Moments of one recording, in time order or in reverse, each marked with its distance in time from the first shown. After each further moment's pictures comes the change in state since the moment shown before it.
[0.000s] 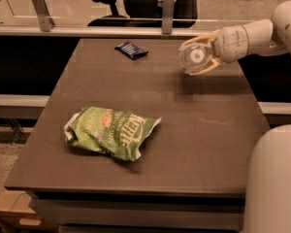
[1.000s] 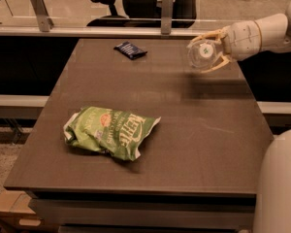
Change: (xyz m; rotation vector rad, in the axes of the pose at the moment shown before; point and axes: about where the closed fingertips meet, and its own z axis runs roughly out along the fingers) arm -0.016 -0.002 -0.018 -0.011 0.033 0.050
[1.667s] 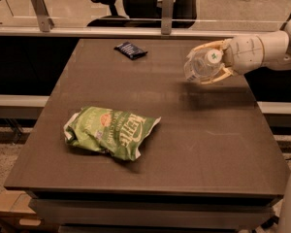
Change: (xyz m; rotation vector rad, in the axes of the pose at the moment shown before) arm -0.038 0.027 0.008 0.055 -0.156 0.103
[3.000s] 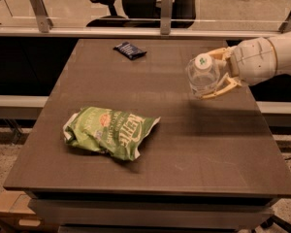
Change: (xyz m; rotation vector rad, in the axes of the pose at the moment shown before) arm -0.055 0.033 0.019 -0.037 0.194 0.201
